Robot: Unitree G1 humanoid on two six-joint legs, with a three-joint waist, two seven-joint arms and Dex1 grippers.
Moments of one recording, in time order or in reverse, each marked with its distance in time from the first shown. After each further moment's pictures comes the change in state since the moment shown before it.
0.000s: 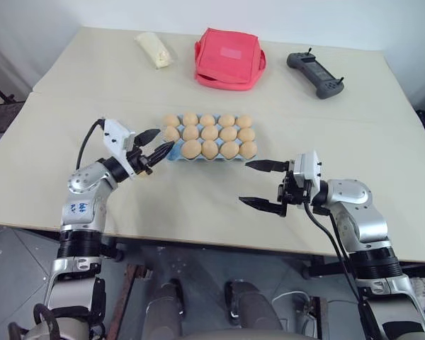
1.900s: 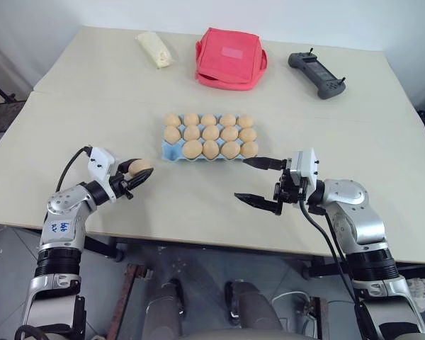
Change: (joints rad) left arm 0.167 0.108 0.039 -0.024 0.004 -0.011 -0.070; right arm 0.007 0.020 0.001 -0.049 0.002 0.040 -0.050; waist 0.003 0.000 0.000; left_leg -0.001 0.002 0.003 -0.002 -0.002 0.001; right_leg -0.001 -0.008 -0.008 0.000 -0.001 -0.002
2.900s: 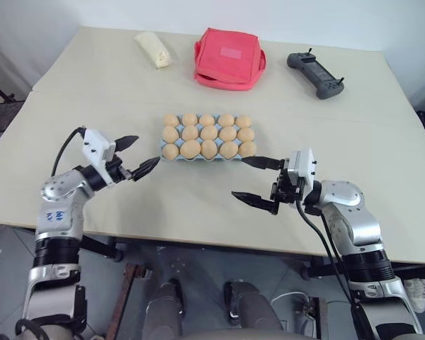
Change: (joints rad) left arm 0.045 0.081 0.029 -0.092 -0.021 -0.023 -0.082; right arm 0.006 0.021 0.003 -0.003 -0.001 -0.005 -0.017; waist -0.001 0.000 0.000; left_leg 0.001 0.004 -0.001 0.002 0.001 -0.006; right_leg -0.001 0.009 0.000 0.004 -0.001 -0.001
